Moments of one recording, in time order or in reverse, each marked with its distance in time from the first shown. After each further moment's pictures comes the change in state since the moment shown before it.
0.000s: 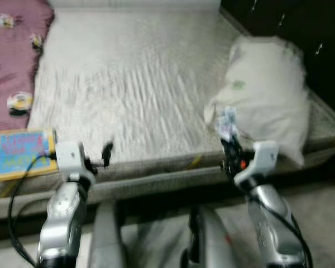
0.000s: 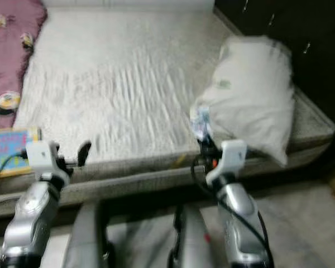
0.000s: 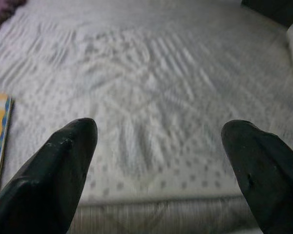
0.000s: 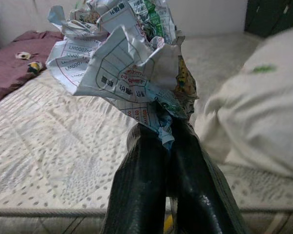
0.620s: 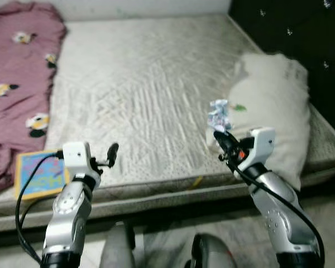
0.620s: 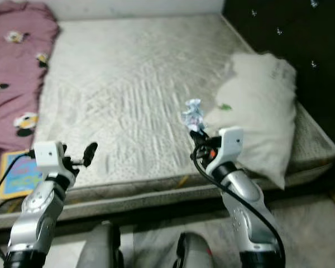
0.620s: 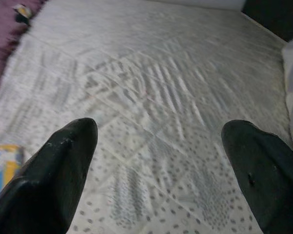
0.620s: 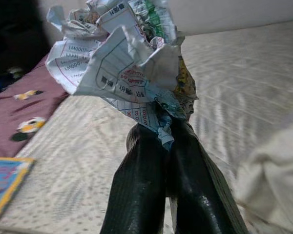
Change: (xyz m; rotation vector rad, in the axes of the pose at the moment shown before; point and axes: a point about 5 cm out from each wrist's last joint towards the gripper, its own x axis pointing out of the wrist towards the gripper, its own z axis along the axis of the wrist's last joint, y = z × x) left arm 0.008 -0.005 0.002 0.009 0.002 -0.039; right arm 0.011 0.006 0.022 0.022 0.072 0.163
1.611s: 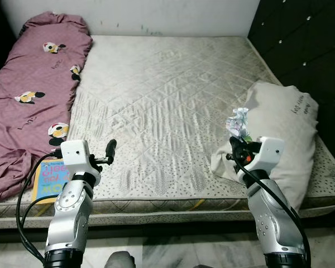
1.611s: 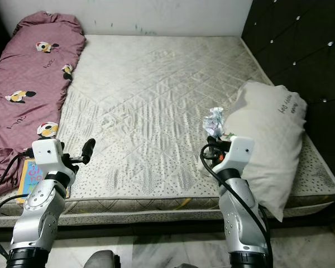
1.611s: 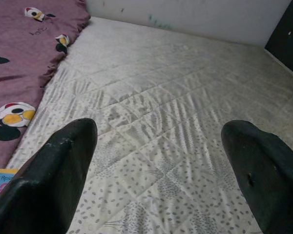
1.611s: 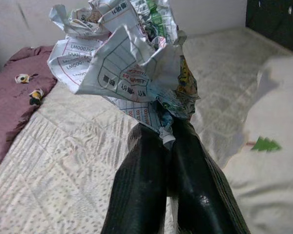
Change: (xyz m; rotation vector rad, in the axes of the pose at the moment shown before) left arm 0.003 -0.001 0.001 -0.025 -0.022 0.043; right arm -0.001 -0.019 -0.023 0.050 -0.024 -0.325
